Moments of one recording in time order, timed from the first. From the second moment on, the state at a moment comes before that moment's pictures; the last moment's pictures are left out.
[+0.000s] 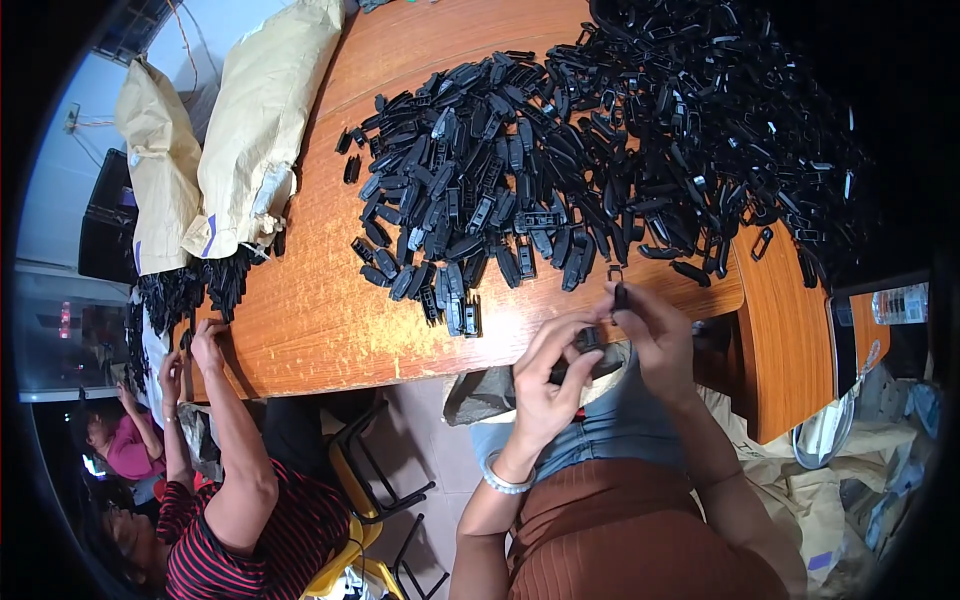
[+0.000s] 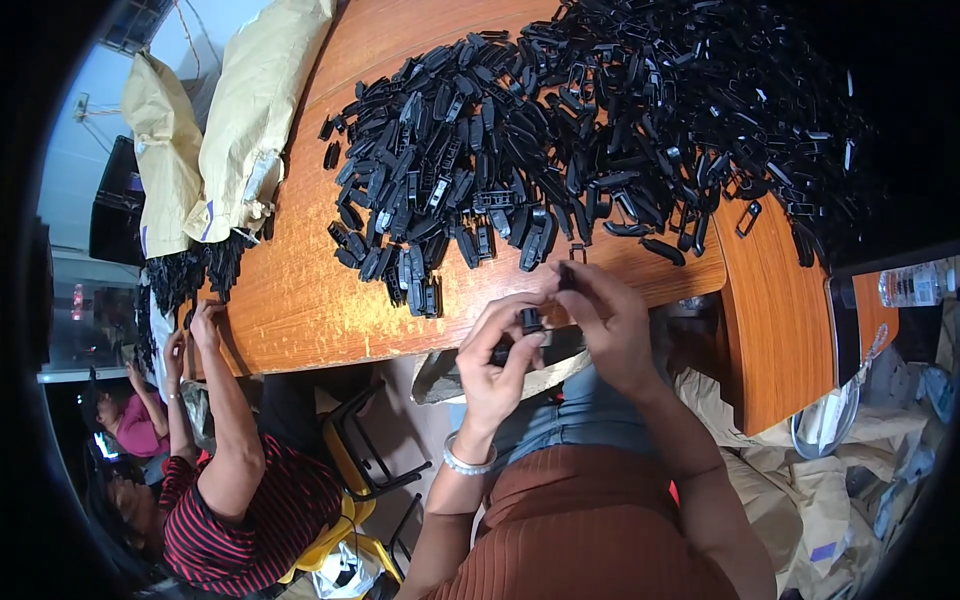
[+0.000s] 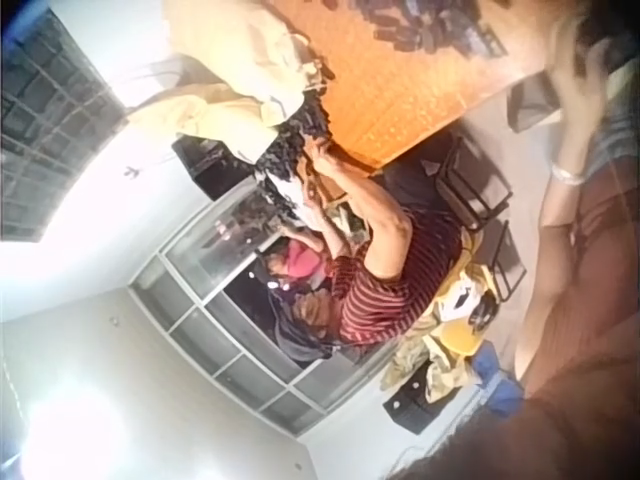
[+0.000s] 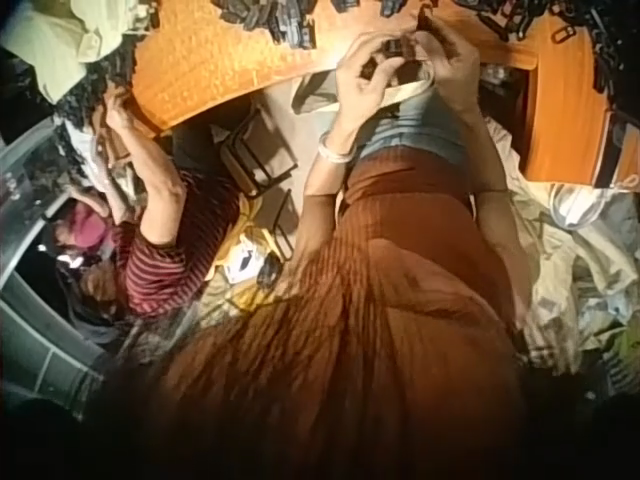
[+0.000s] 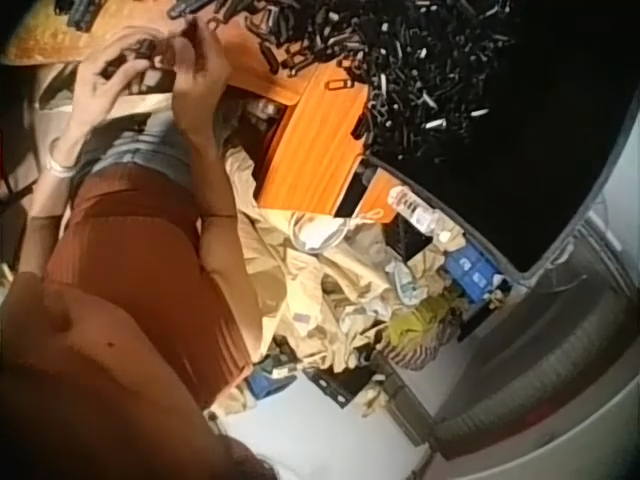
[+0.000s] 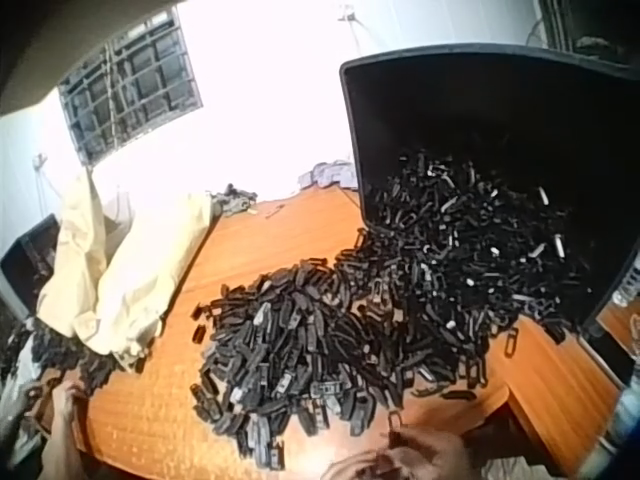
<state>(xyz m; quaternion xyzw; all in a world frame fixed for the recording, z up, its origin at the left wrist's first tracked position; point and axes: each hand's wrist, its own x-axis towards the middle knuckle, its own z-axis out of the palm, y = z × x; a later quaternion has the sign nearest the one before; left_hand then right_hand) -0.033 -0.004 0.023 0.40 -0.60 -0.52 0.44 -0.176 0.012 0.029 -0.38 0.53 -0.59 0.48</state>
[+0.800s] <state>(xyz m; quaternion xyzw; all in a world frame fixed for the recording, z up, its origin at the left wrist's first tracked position) -0.022 0.004 0.034 0.45 -0.44 -0.65 0.43 -0.163 0.026 0.036 -0.62 0.55 -0.47 0.29</state>
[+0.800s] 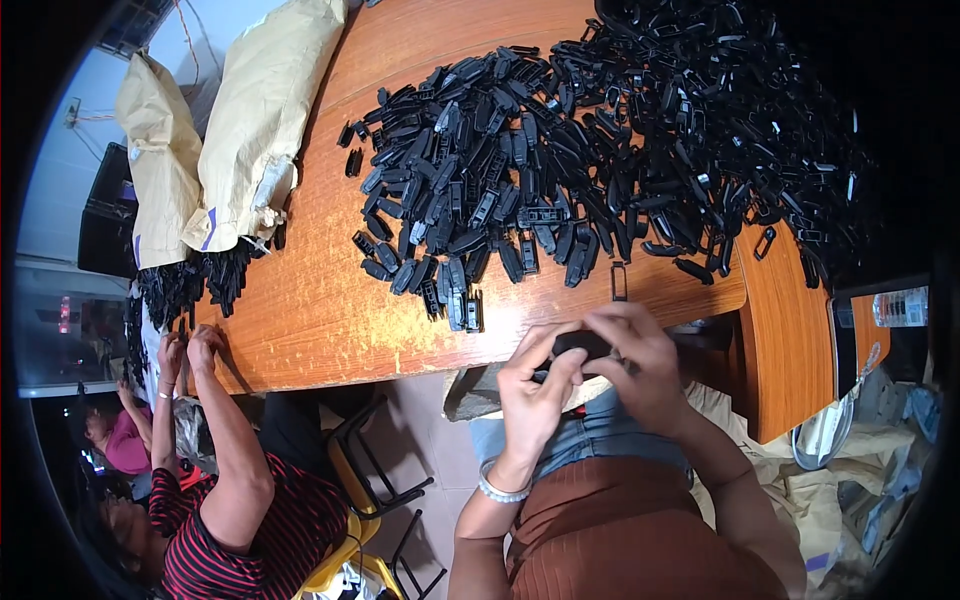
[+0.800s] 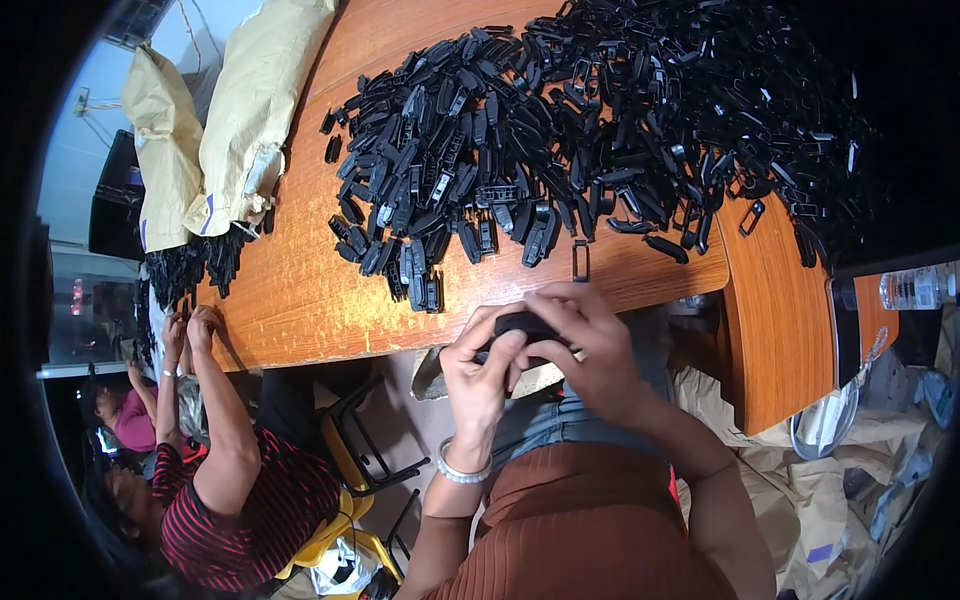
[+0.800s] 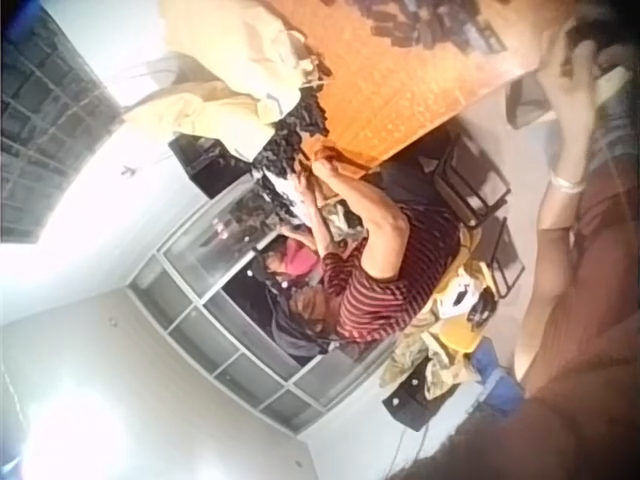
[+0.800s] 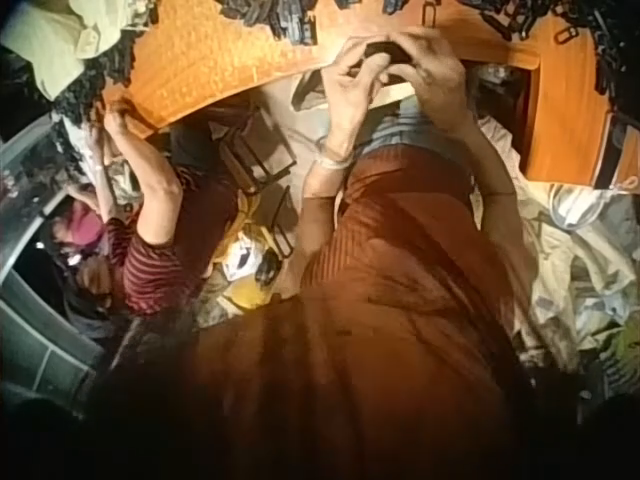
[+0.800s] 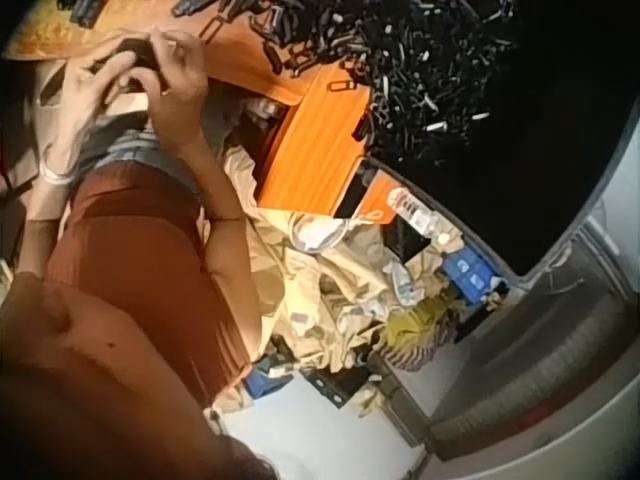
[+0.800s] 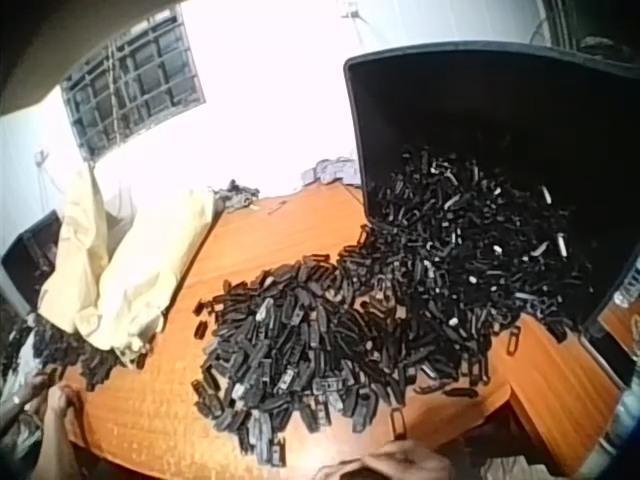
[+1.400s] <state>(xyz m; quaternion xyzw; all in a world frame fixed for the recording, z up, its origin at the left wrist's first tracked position) 0.011 0.000 0.011 0.44 -0.72 -0.39 0.38 -0.195 0.018 0.006 -0.47 0.58 -0.54 0.40</state>
